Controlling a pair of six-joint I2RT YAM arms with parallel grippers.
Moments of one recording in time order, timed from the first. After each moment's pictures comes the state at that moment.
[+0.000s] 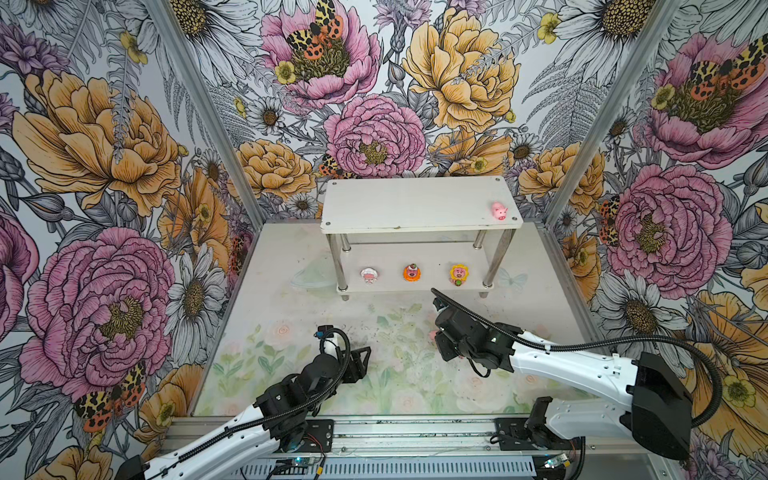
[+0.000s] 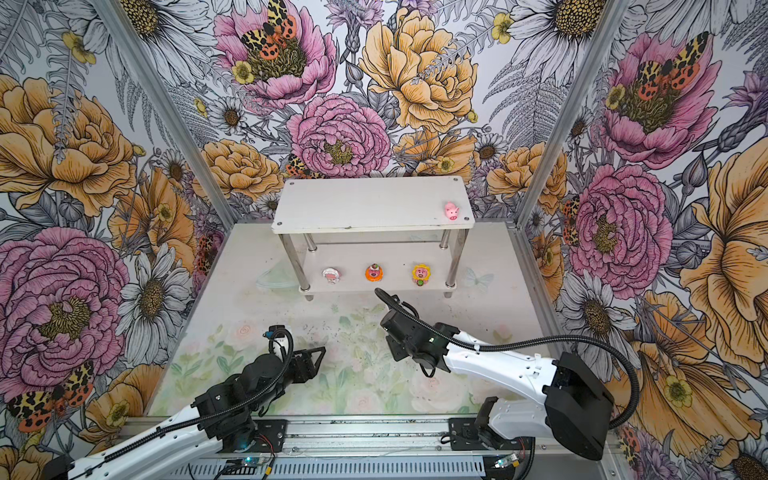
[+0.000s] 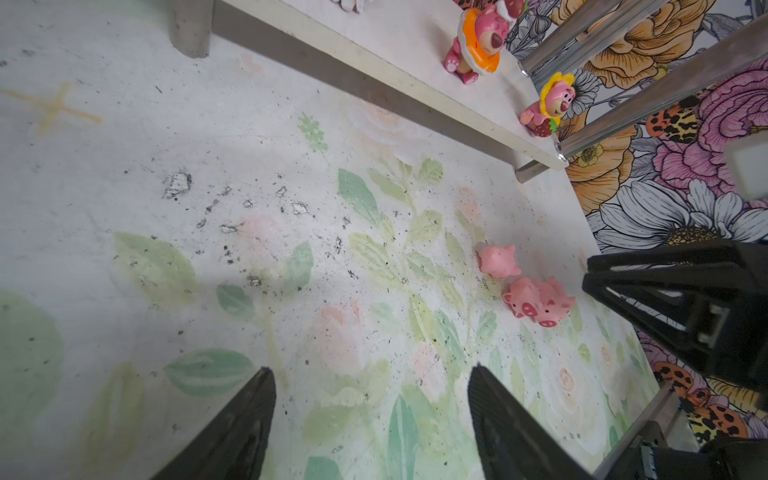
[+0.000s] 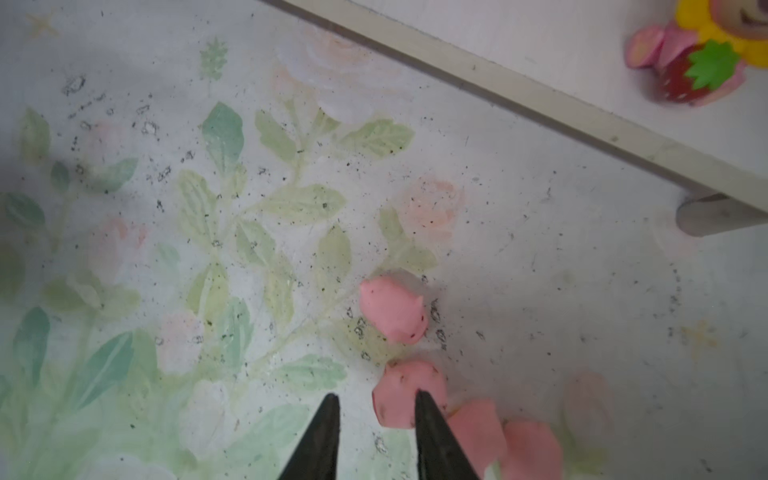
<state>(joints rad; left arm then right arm) -0.92 0.40 0.12 -0.24 -0.30 -0.88 0.91 1.29 0.77 -0.50 0.24 0.40</state>
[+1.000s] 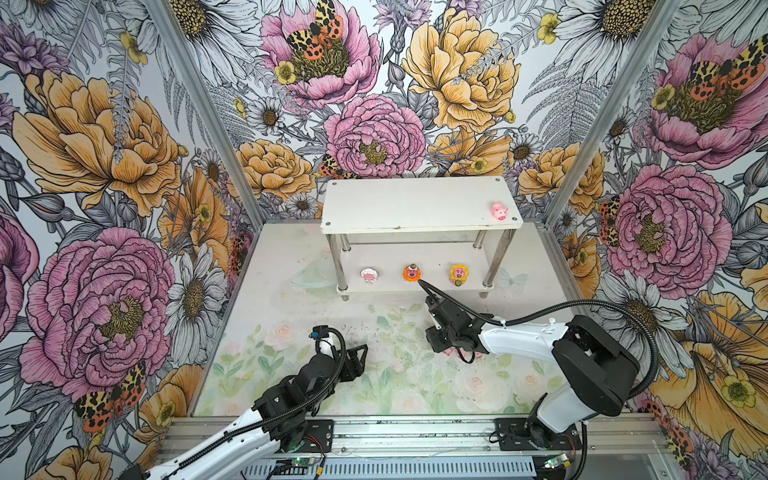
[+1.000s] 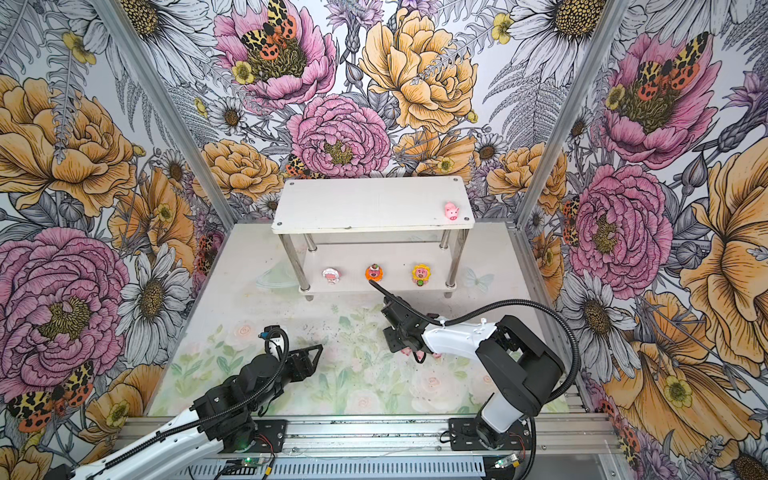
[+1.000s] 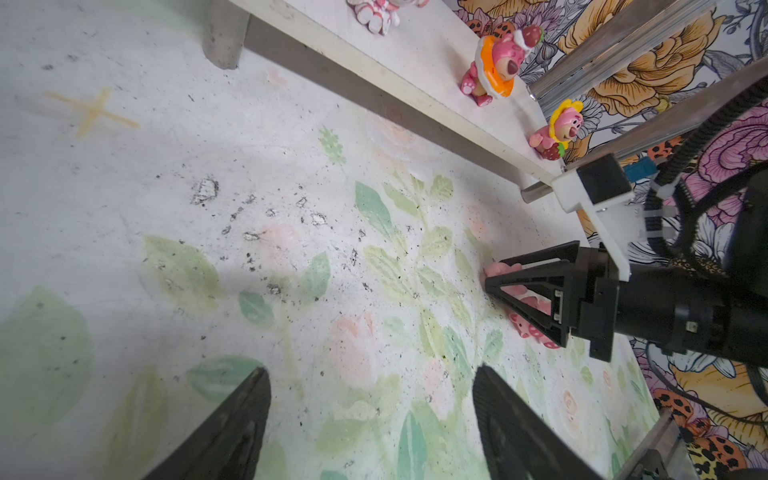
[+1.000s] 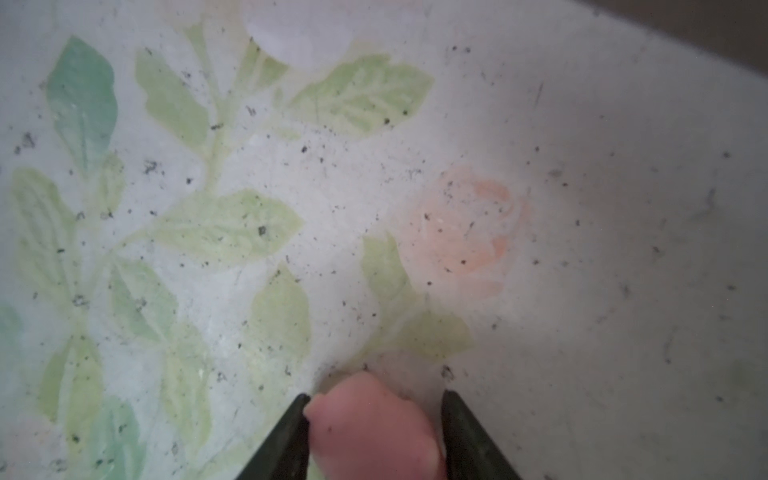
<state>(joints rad) -0.87 0.37 0.10 -0.24 -0.29 -0.90 0.76 1.59 0.75 -0.25 0.07 0.32</state>
